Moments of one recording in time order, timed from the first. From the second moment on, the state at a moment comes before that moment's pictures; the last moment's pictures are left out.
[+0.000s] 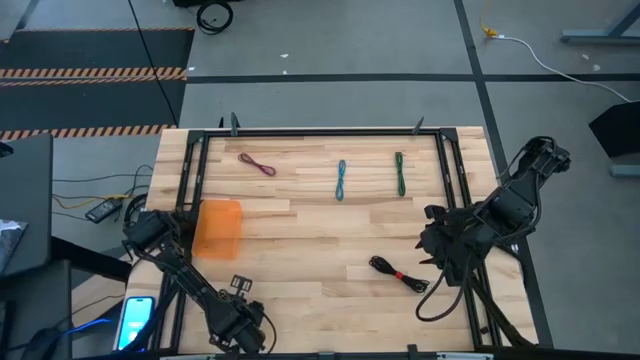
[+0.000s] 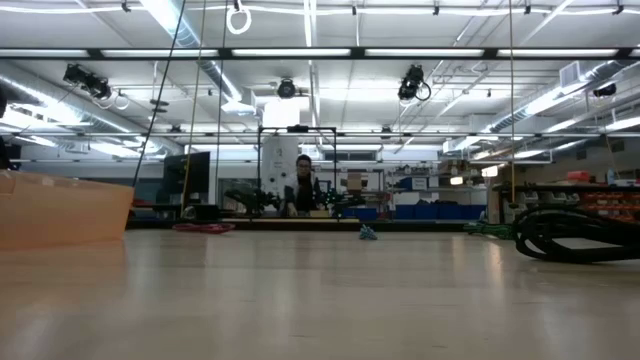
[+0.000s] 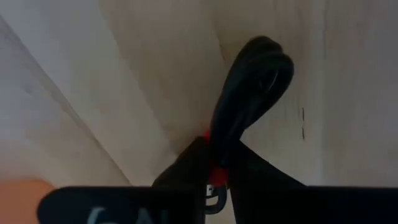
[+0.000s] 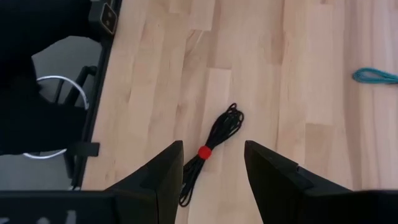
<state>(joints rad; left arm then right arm) -0.86 1.97 1.33 -1.08 0.07 -0.54 0.75 1.18 1.34 -1.22 0.27 0.59</state>
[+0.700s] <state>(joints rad) -0.66 1.94 1.70 -1.56 -0.14 -1.01 0.86 1.18 1.34 -1.23 0.46 0.64</state>
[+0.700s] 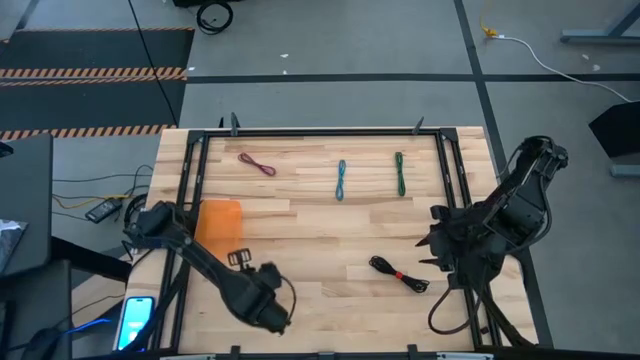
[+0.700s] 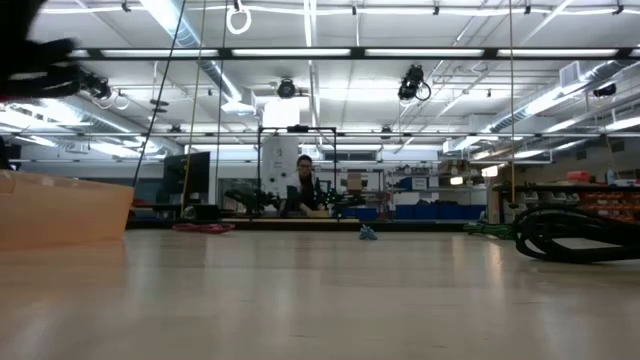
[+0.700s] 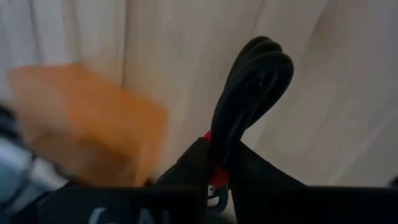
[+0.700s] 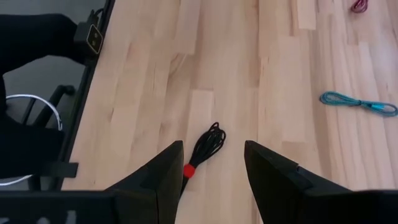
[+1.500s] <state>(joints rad) -0.55 1.33 1.40 -1.57 -0.34 -1.56 0.92 1.18 1.24 -1.21 0.48 0.71</state>
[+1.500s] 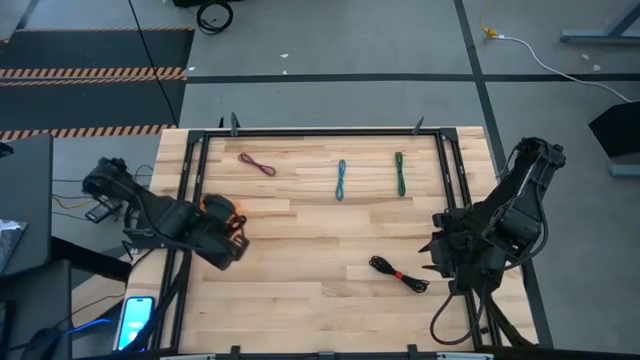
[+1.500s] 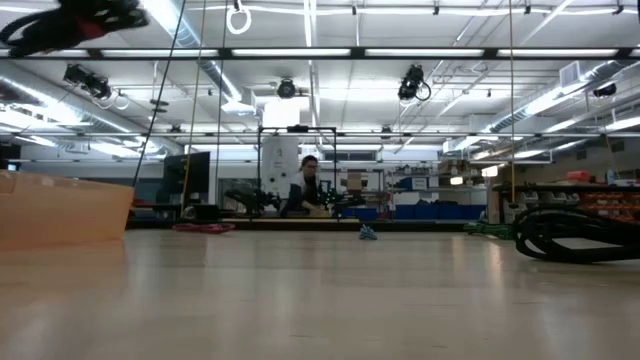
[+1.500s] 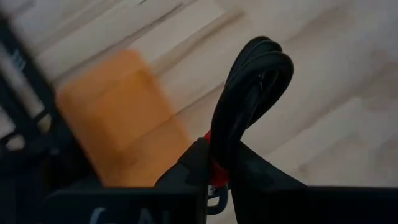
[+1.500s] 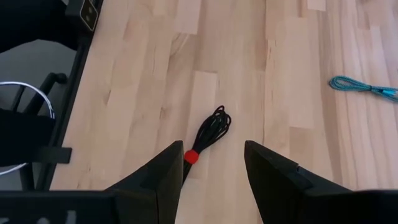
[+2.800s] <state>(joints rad) -0.34 1.11 0.79 -1.35 -0.18 -1.90 0.97 1.18 1.24 -1.16 0.53 0.71</state>
